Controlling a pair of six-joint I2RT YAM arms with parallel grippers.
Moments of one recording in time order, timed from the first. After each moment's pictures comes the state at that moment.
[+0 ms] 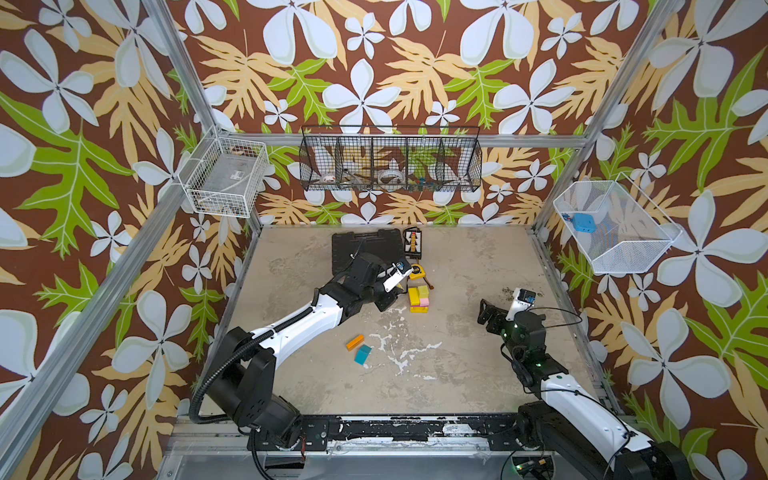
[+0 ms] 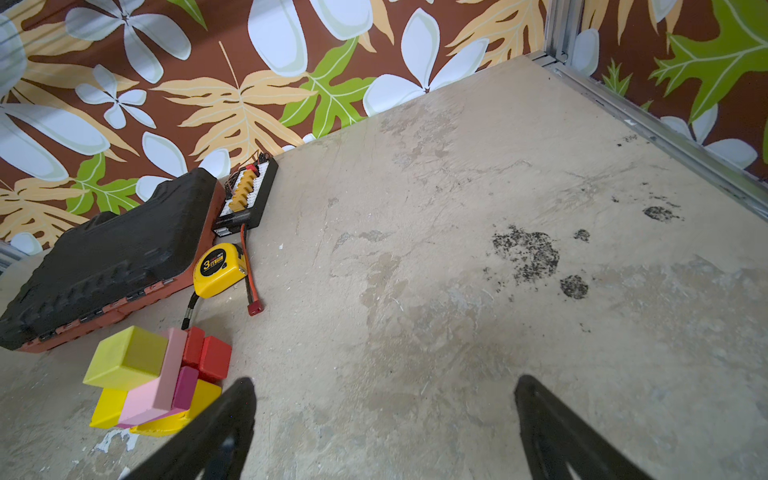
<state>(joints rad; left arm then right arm) -0.61 1.55 1.09 -0.20 0.19 0.35 0.19 0.88 0.25 0.25 0.19 0.42</state>
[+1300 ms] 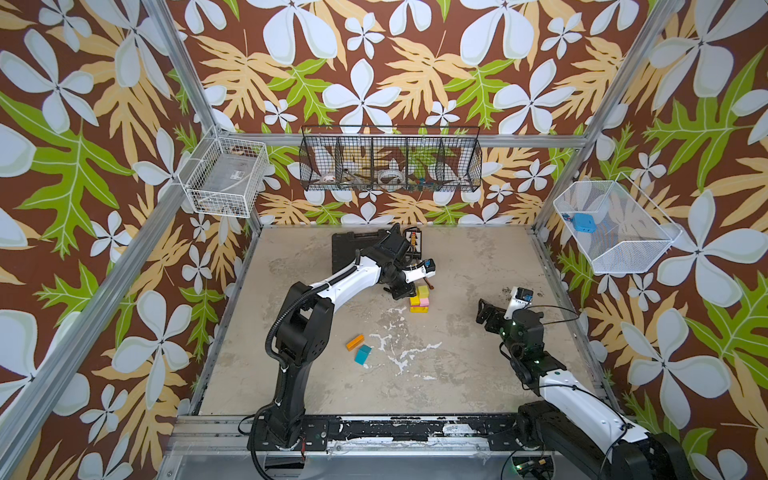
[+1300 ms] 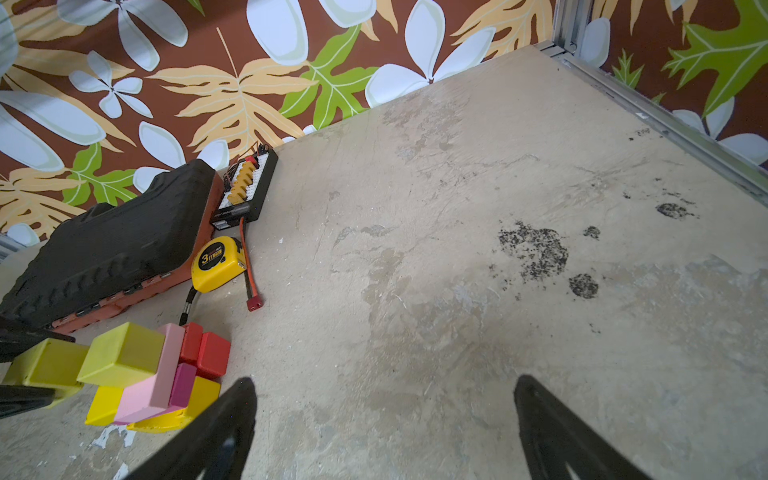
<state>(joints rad) -0.61 2.06 1.70 -0.72 0.34 0.64 0.20 0.92 0.26 0.26 0.18 0.41</state>
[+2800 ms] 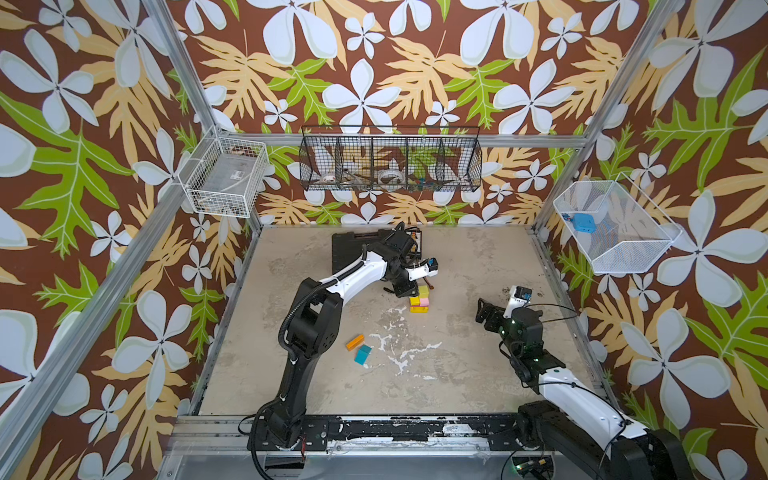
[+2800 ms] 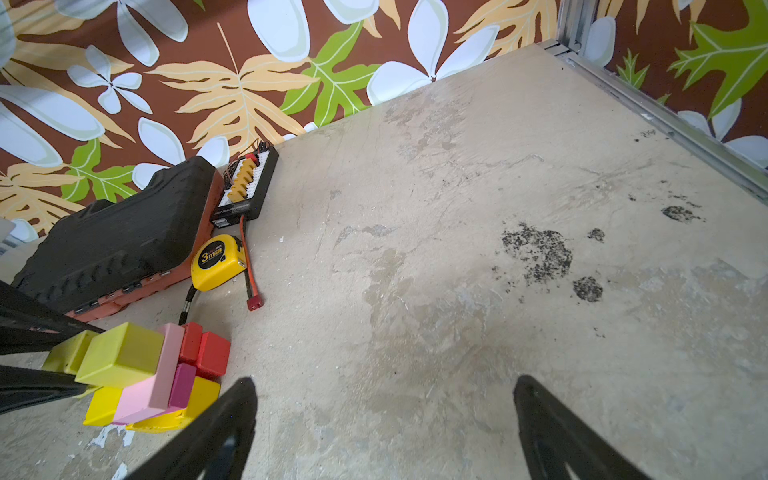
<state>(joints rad) -0.61 2.17 1.85 -0.82 0.35 0.64 0.20 0.94 0.28 0.26 0.18 0.41</state>
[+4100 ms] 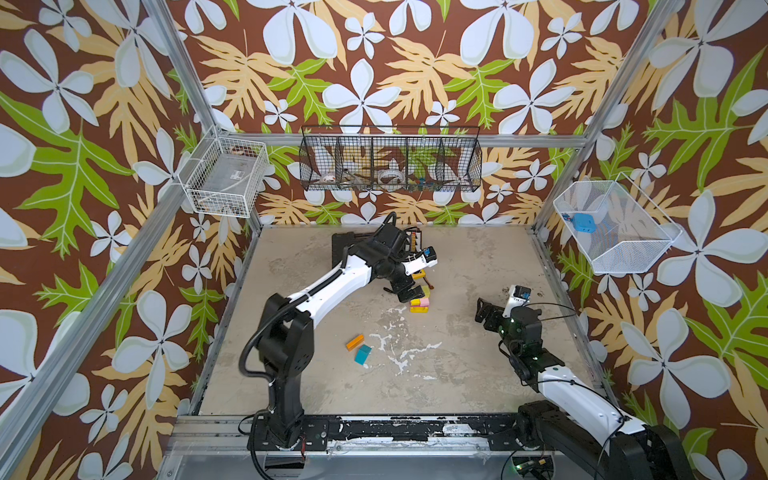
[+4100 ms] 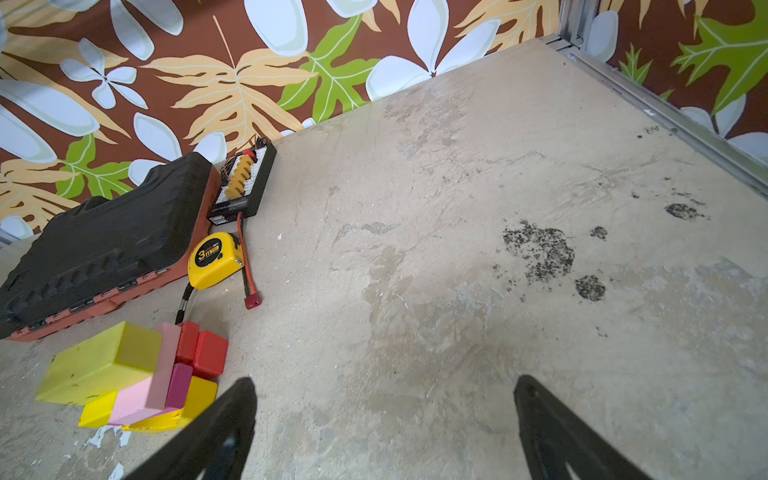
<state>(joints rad) -0.62 1.78 1.55 -0.63 0.36 0.50 0.20 0.96 0.29 0.26 0.18 0.41</state>
